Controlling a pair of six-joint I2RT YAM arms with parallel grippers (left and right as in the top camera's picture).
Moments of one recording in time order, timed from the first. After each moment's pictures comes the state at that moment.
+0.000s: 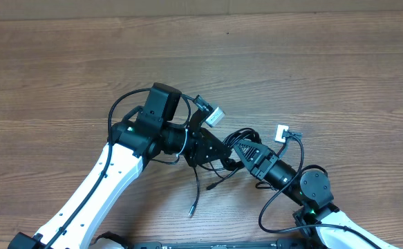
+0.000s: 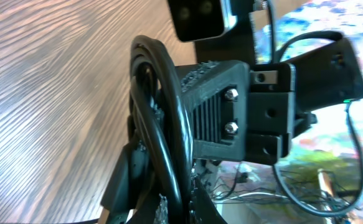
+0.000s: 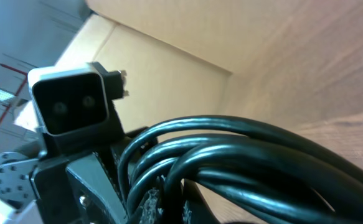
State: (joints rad) left arm -0.45 1.38 1.04 -0.66 0.98 0.00; right arm 0.54 1.08 0.10 1.08 -0.37 1.25
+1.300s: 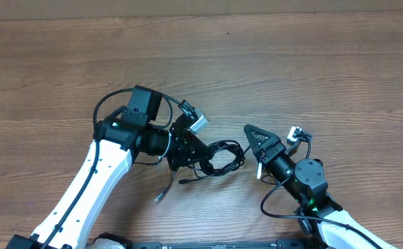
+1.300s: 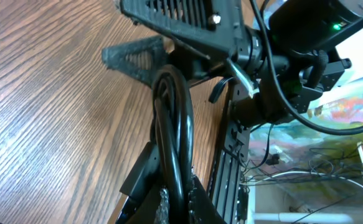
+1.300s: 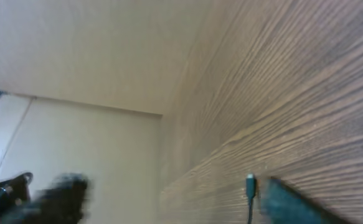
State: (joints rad) left arm -0.33 1.38 1.04 -0.87 0.99 0.38; right arm 0.45 1.08 0.11 0.78 -0.16 1.33
